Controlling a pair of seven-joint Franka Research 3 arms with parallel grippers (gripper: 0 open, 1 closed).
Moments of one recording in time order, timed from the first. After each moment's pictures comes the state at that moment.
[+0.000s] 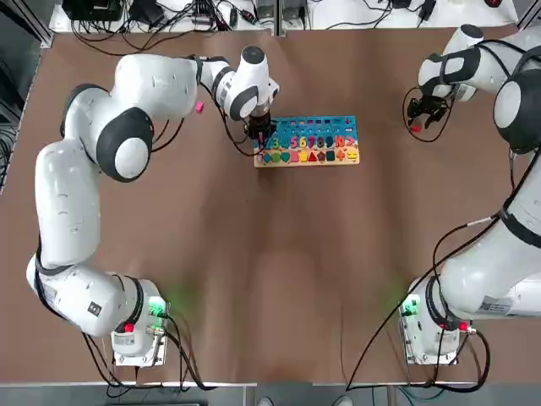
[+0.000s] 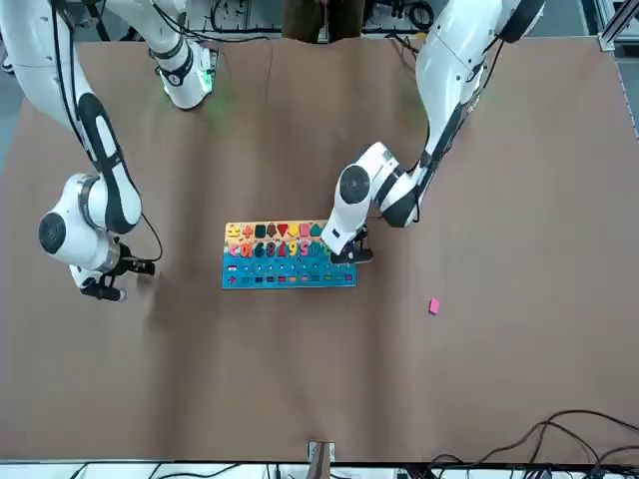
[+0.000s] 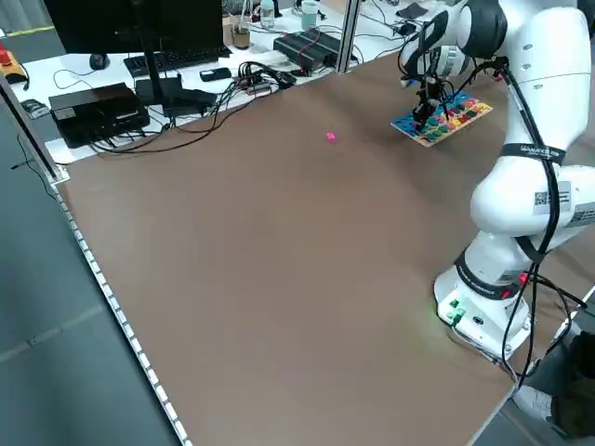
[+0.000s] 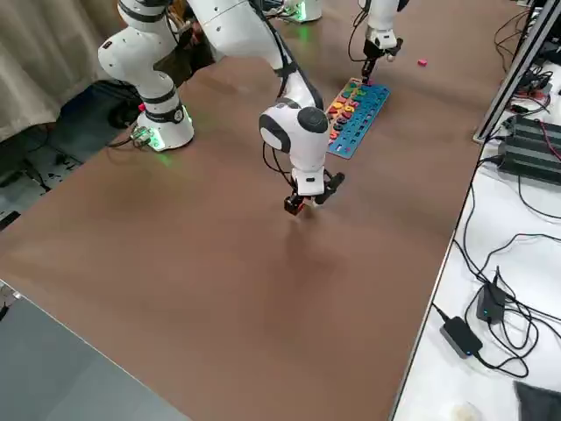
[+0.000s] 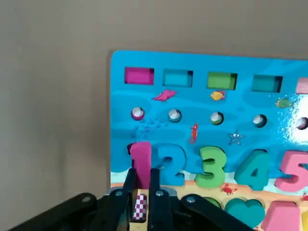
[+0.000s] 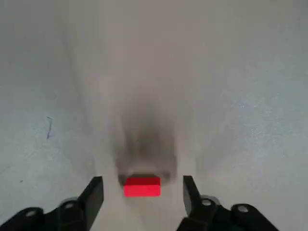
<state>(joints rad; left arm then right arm) -0.47 0.71 -0.30 -1.68 0.19 2.33 -0.90 -0.05 0.50 -0.09 -2.04 0.09 2.44 -0.05</state>
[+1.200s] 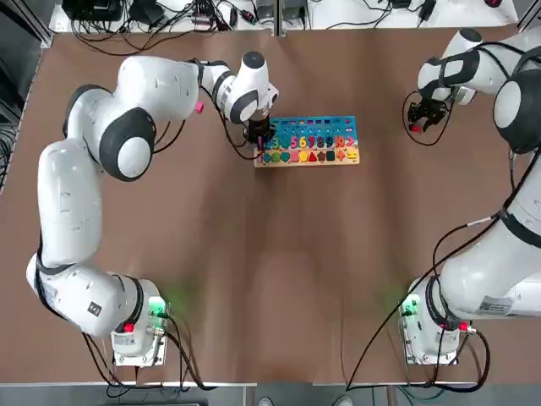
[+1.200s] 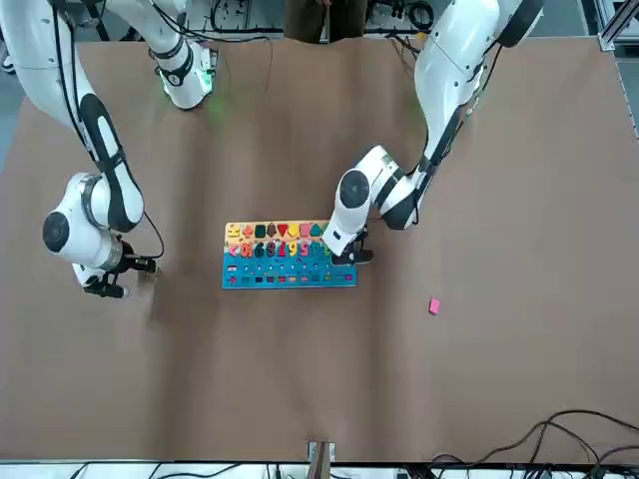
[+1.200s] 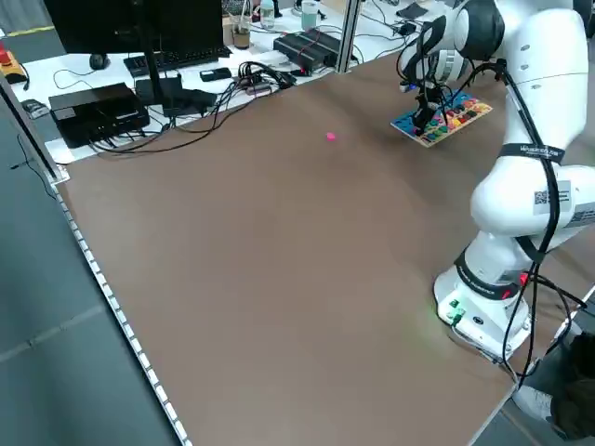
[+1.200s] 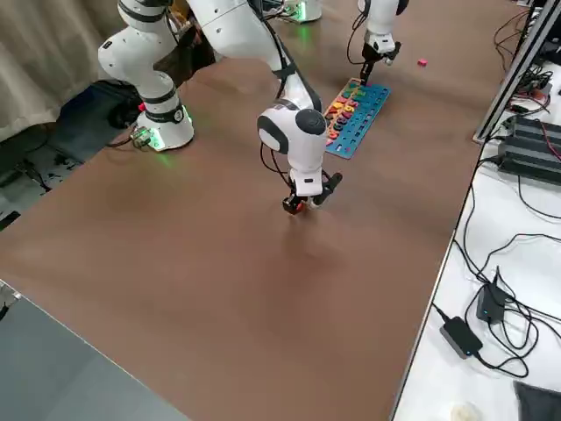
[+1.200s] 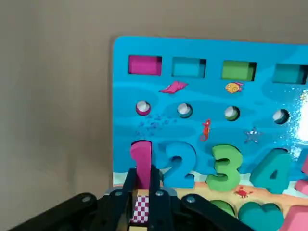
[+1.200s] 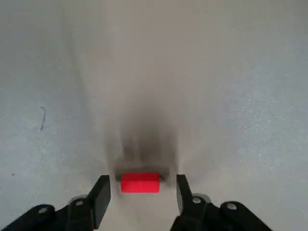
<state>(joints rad) -0.47 0.73 -0.29 -1.69 0.19 2.33 -0.90 -0.05 0.50 -0.09 -2.06 0.09 2.46 -0.07</state>
